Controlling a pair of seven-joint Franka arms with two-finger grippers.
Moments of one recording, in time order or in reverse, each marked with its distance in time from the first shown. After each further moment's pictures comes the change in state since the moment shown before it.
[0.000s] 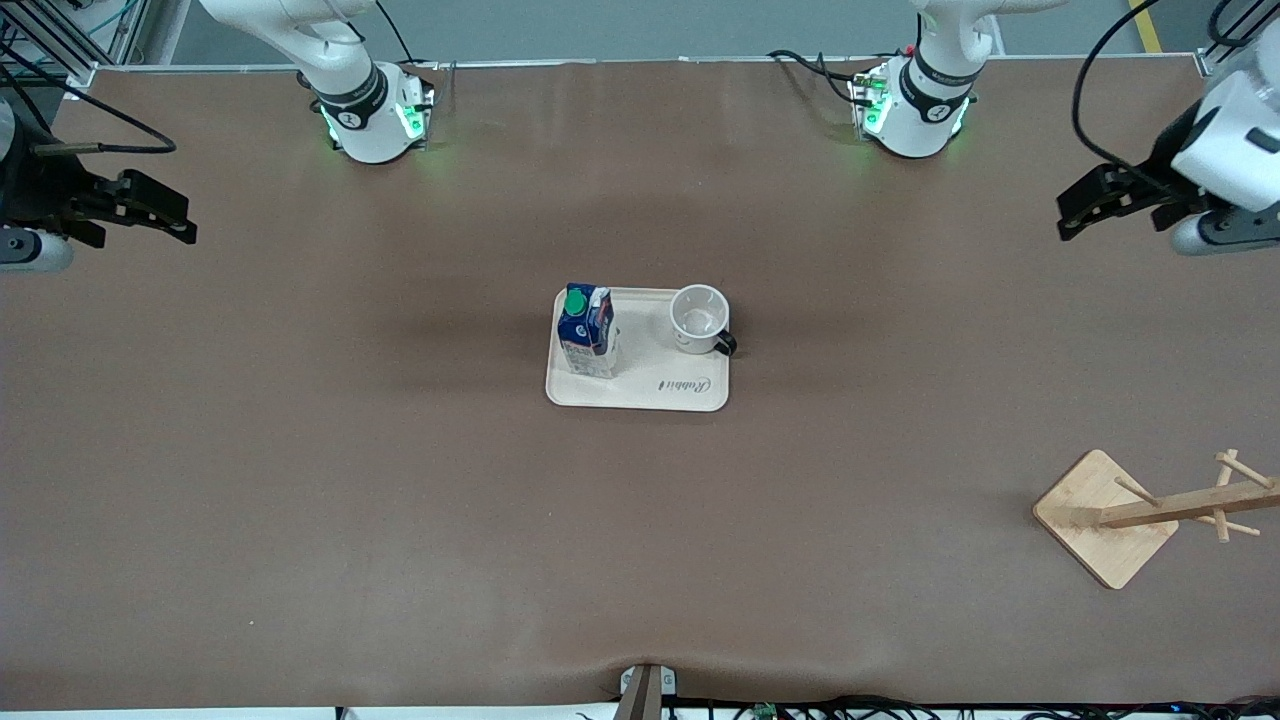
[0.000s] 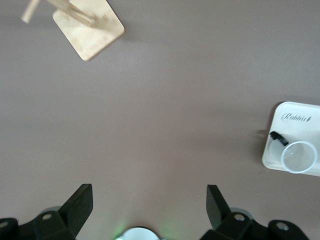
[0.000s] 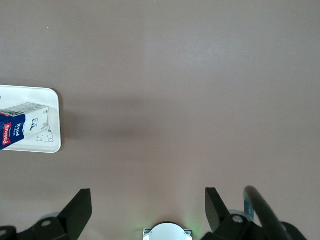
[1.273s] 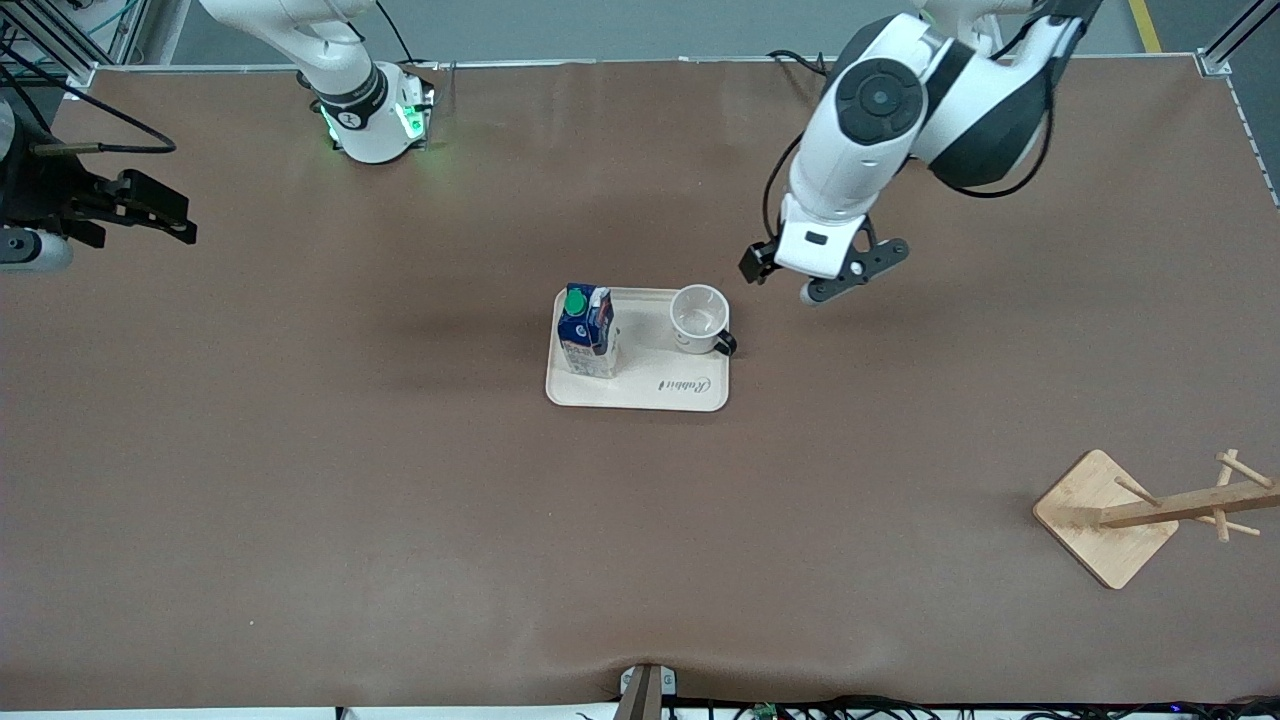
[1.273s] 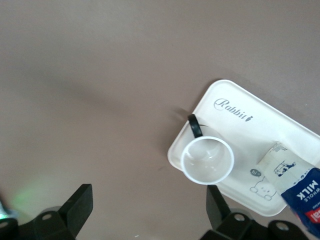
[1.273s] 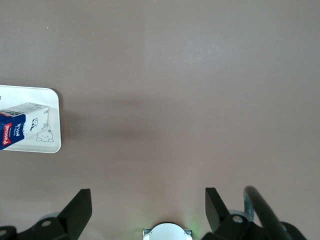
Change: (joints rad) left arm -0.042 0.128 -0.460 -0.403 -0.031 0.520 -0.877; right arm 0.000 0.000 0.000 0.000 0.000 0.000 0.000
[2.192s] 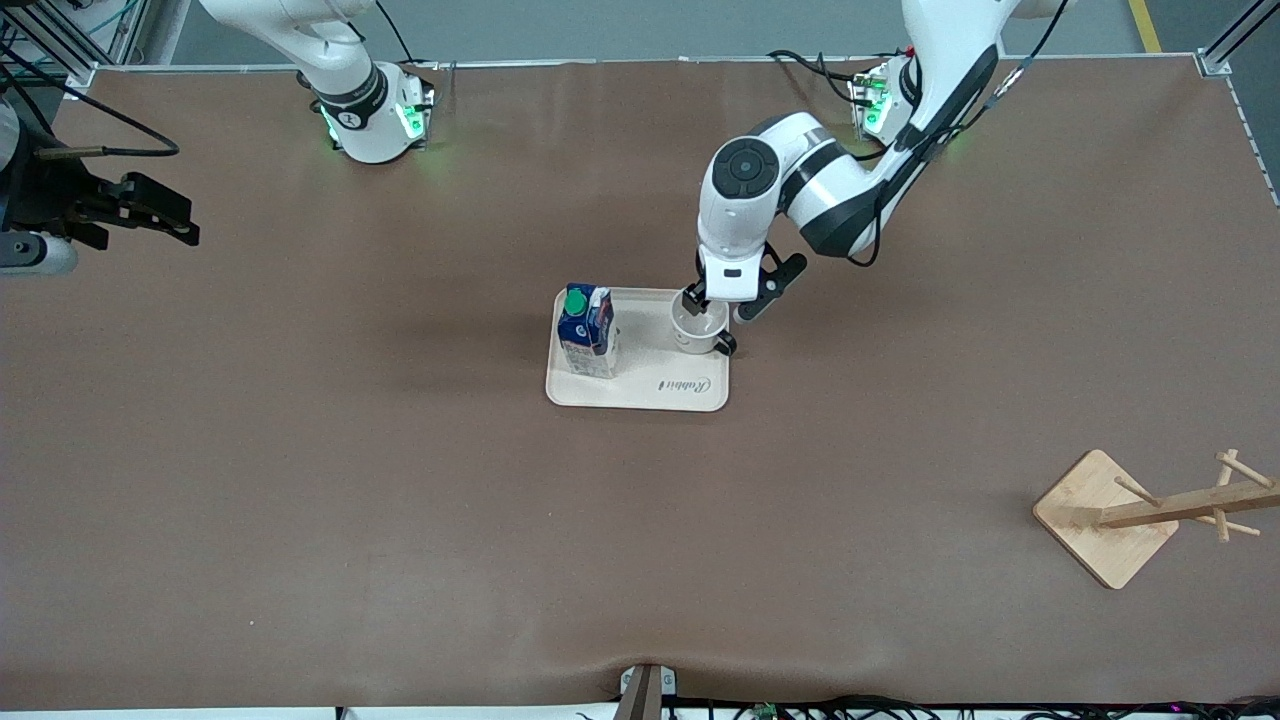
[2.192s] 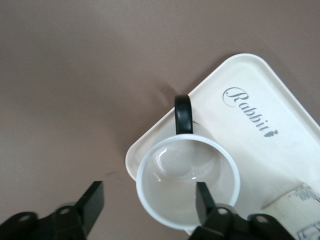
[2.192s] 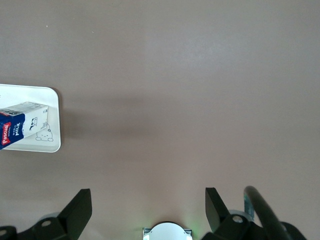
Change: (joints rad) left arm -0.142 0.301 -0.002 -0.092 0.279 0.329 -0.583; right arm 0.002 0.008 0.000 -0.001 0.000 0.000 -0.001
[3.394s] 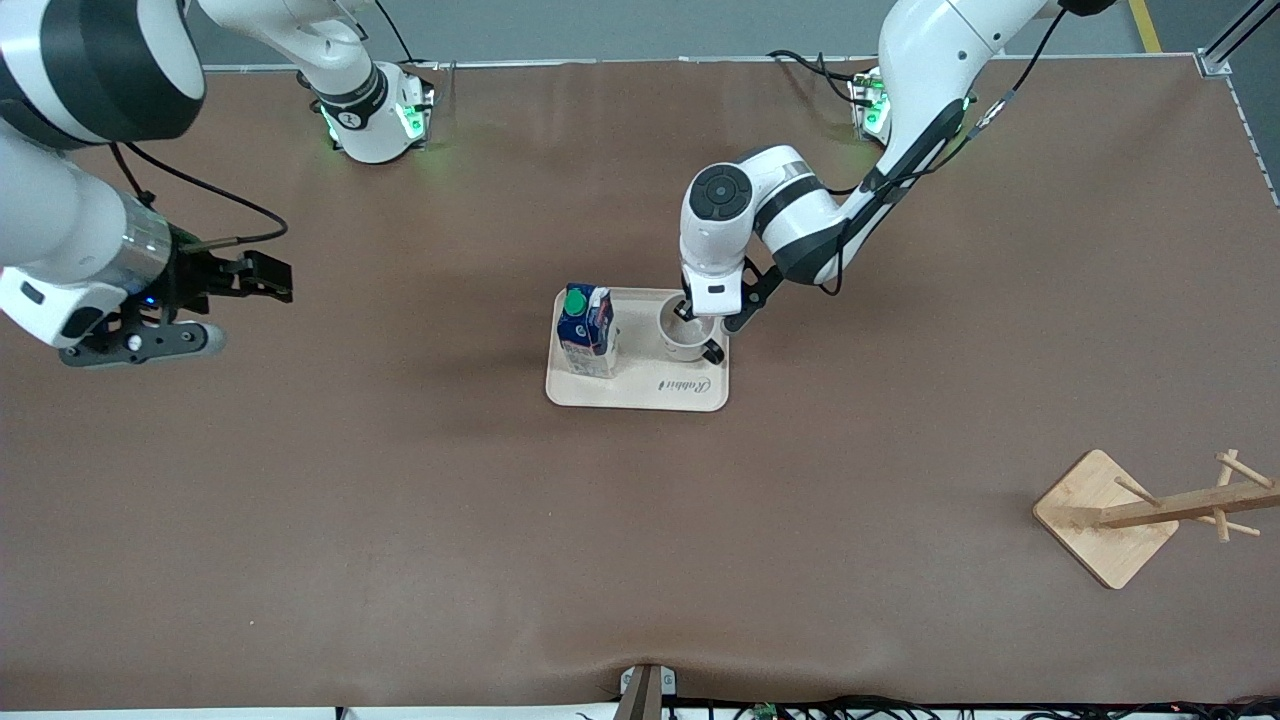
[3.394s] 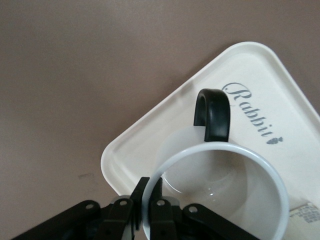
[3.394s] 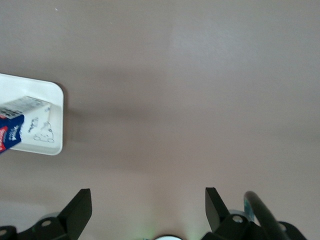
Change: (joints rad) left arm -0.029 0.111 -0.001 0.050 0.125 0.040 -0.156; right arm 0.096 0.158 0.007 -0.004 0.021 0.109 0.003
